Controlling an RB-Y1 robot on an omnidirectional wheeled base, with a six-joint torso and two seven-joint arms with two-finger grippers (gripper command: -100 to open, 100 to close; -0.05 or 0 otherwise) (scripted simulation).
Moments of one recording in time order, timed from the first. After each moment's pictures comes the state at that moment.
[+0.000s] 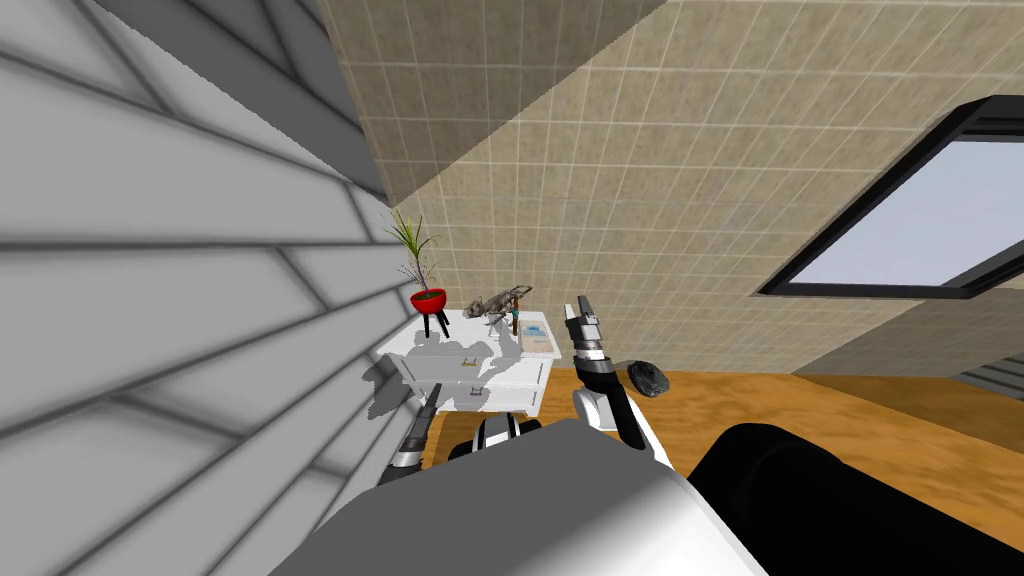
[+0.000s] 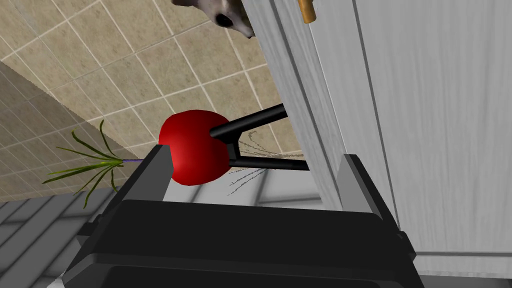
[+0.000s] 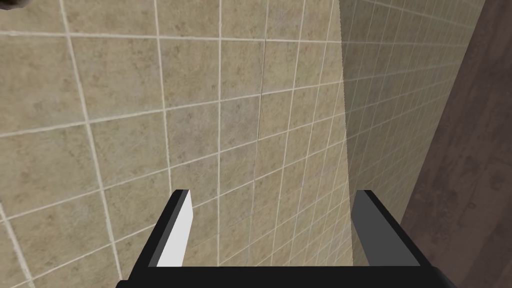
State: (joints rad) left arm 0.28 0.15 -0.08 -1.08 -0.18 -1.04 -0.15; right arm 0.53 -0.02 -0.05 -2.38 0.00 -0.42 0.00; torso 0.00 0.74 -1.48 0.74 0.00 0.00
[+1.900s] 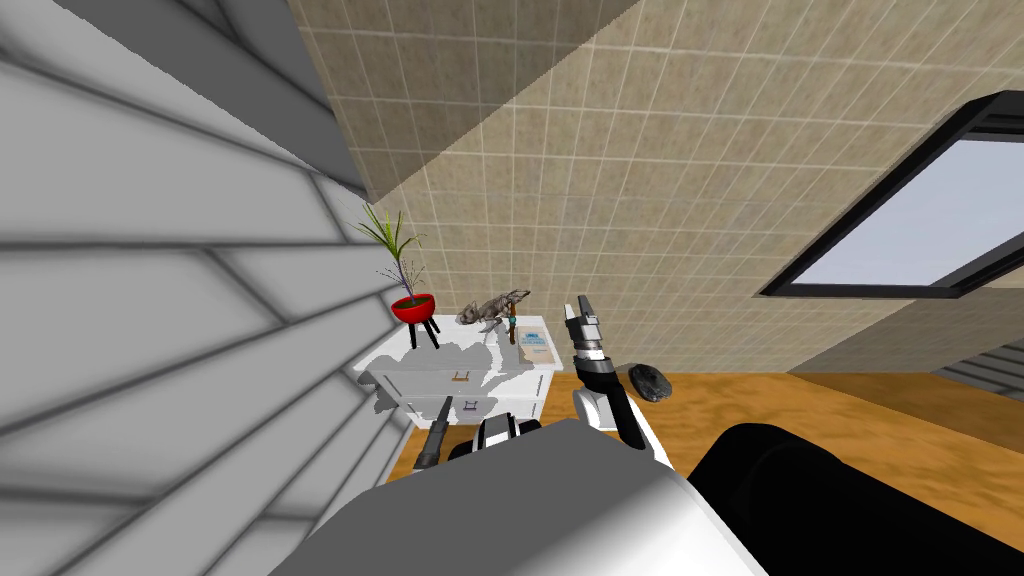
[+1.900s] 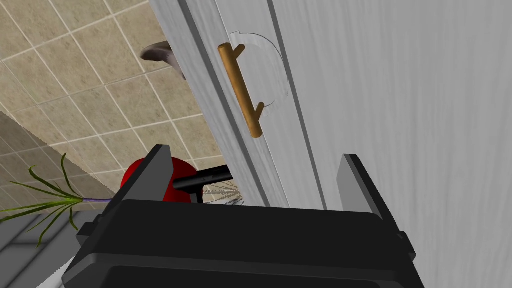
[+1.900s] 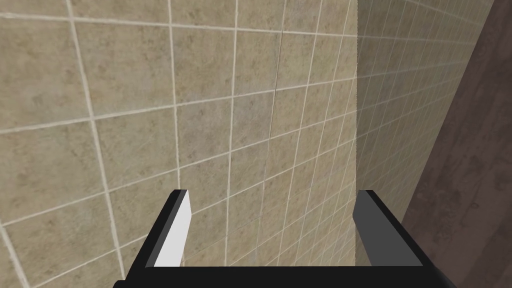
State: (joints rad) left arm 0.23 0.07 -0.08 -0.80 -0.21 -1.19 -0.18; right arm 0.53 -0.02 -0.05 -2.38 0.00 -0.42 0.00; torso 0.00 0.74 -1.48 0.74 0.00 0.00
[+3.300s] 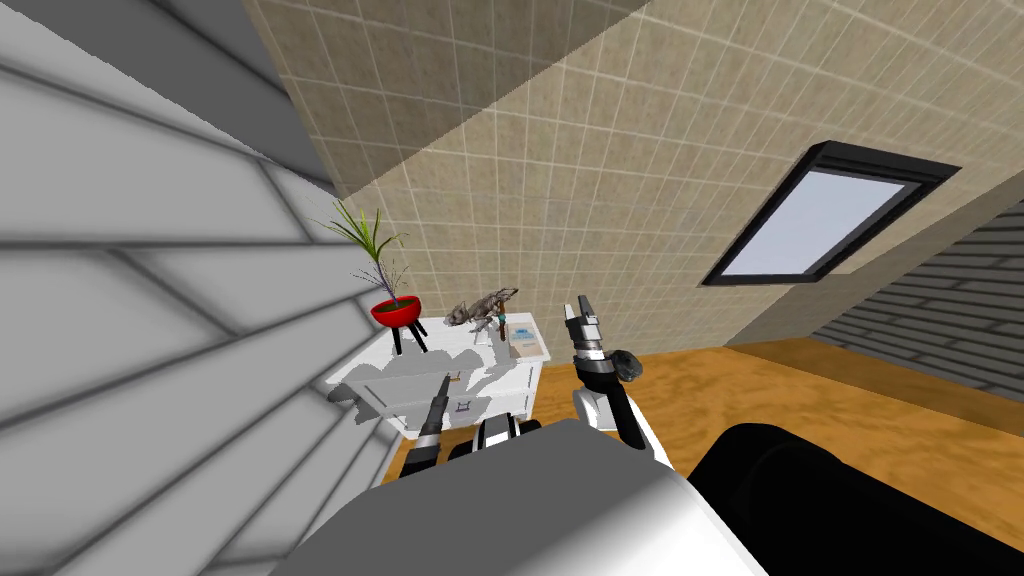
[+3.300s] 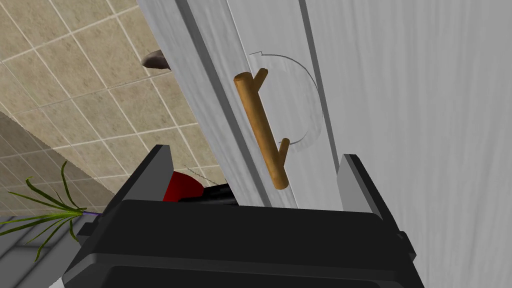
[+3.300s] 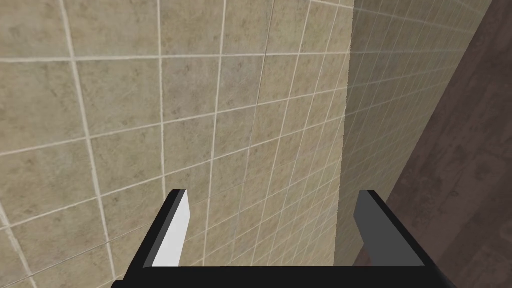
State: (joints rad) left arm 0.15 0.07 -0.09 -0.88 -0.06 -1.05 -0.26; right arm 0.53 -0.02 -0.05 -2.38 0.00 -0.42 0.00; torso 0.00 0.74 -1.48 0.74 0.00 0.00
